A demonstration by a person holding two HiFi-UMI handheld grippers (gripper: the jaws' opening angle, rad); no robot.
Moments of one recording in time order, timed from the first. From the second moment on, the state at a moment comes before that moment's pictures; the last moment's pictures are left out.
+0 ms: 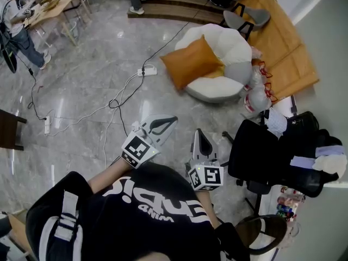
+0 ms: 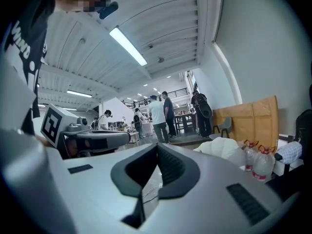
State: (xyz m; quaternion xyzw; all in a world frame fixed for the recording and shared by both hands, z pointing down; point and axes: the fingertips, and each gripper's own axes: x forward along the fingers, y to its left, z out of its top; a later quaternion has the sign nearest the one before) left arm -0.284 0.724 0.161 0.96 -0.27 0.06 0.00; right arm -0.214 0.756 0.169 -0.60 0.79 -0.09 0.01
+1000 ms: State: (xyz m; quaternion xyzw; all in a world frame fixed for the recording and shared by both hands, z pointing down) left arm -0.323 0.669 0.167 0.96 -0.26 0.04 0.02; right arm -0.239 0.709 0.179 -0.63 0.77 -0.10 0.01
